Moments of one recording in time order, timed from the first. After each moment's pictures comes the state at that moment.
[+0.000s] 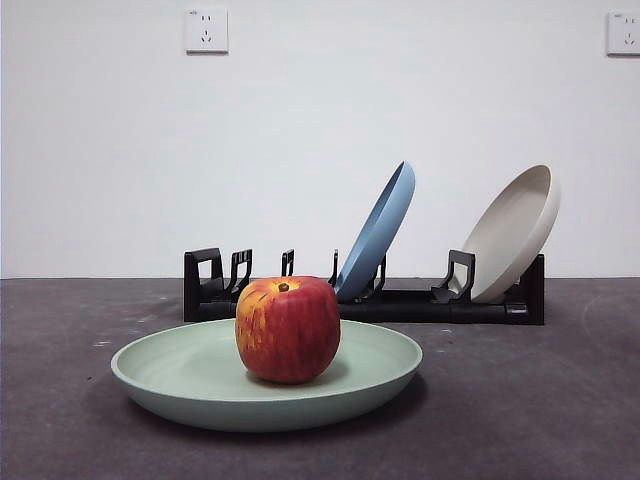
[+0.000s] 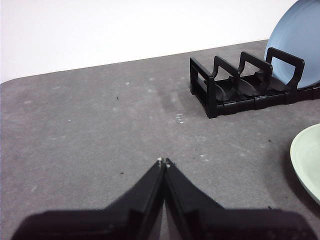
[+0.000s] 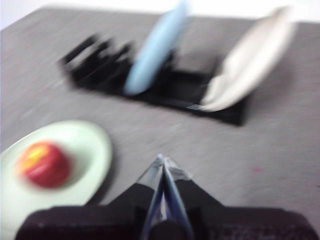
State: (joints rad) left arm 0.00 0.00 0.02 -0.16 0.13 0.10; right arm 0.30 0.43 0.56 -0.49 -0.08 0.02
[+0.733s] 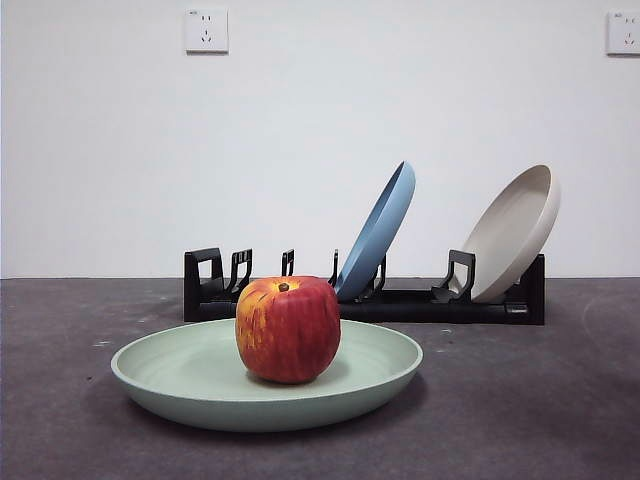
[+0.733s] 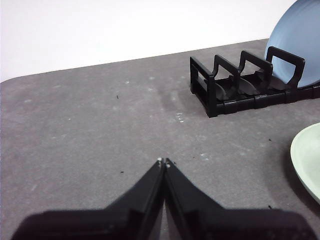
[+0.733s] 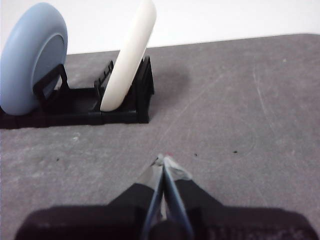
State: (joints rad) left arm 0.00 0.00 0.02 -0.16 0.13 0.10; right arm -0.03 0.01 0.02 -0.18 -0.08 0.04
